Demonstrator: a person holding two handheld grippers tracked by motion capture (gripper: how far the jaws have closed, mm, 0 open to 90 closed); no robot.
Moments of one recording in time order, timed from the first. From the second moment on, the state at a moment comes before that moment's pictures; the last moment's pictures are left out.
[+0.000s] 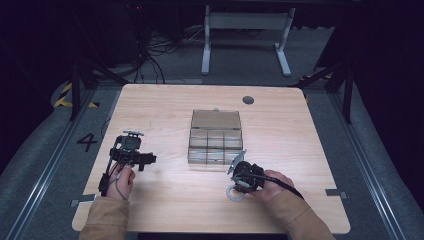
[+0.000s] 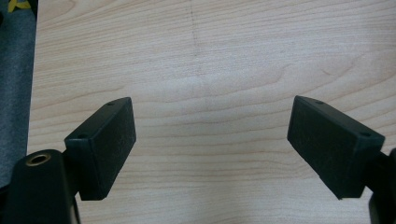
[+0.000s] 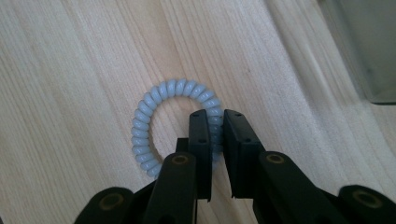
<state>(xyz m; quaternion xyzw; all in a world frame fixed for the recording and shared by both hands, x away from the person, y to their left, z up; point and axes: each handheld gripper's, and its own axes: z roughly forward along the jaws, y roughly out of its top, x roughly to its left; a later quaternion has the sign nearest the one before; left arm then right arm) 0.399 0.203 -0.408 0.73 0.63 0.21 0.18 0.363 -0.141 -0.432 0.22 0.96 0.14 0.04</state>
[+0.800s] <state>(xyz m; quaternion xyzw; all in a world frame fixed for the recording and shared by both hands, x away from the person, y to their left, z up) 0.399 0.203 -0.408 0.73 0.63 0.21 0.17 0.361 -0.144 -0.399 0.22 0.95 0.20 0.05</state>
